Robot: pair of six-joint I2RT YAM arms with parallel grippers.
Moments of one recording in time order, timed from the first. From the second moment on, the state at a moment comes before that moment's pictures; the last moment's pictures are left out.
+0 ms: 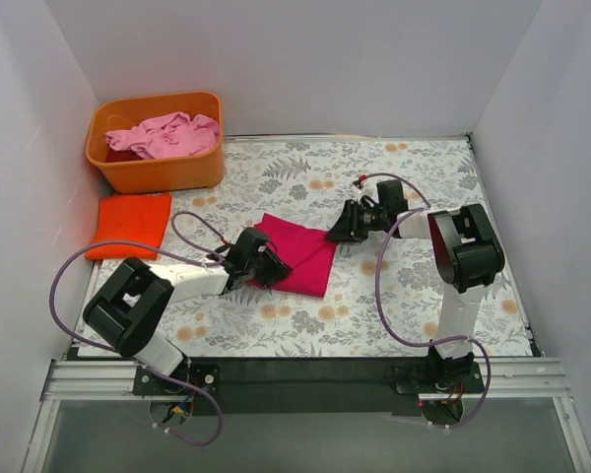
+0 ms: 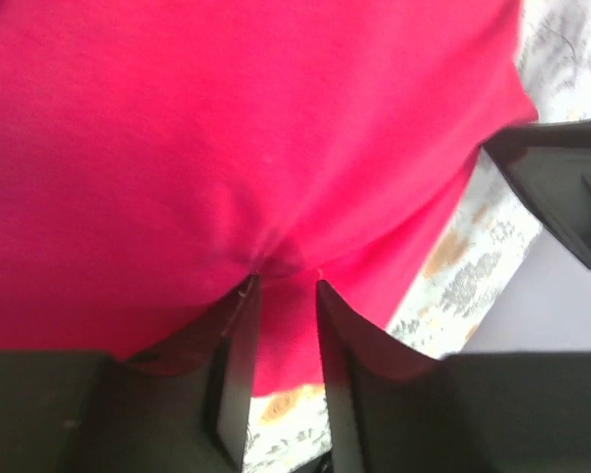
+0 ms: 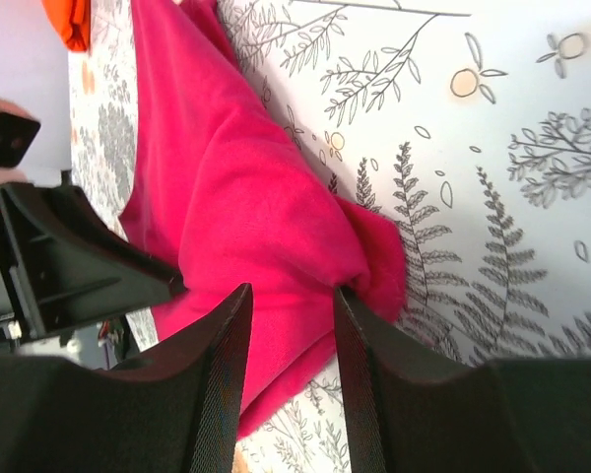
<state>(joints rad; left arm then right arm) -0.66 1.56 0.65 0.06 0.01 -1.35 0.27 1.98 1.04 0.14 -0.87 0.45</state>
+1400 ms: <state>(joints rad) -0.48 1.54 0.84 0.02 -0.08 -1.11 0.37 1.89 1.06 0.23 -0.91 0.58</state>
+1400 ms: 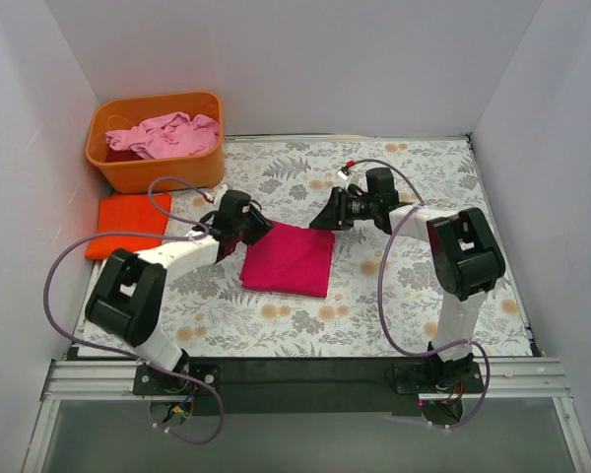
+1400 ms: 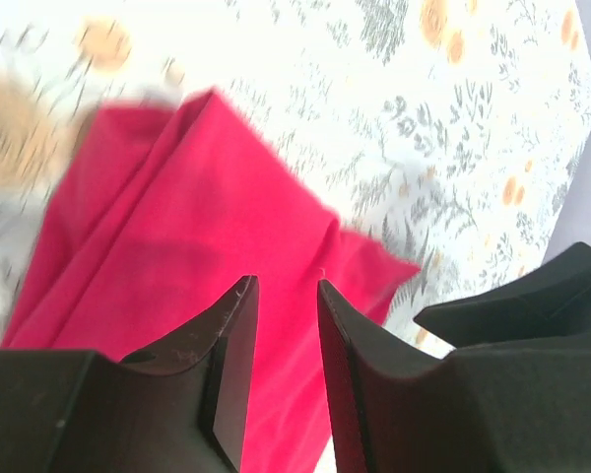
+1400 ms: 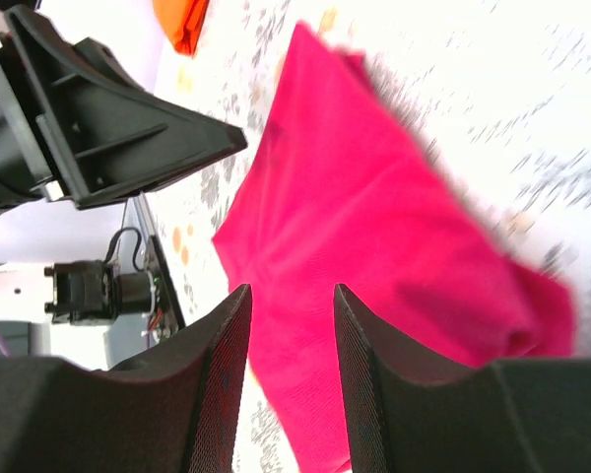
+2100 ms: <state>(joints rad) -0.31 1.72 0.84 0.13 0.08 -1.05 0.28 2.05 1.11 0.23 -0.89 0.54</state>
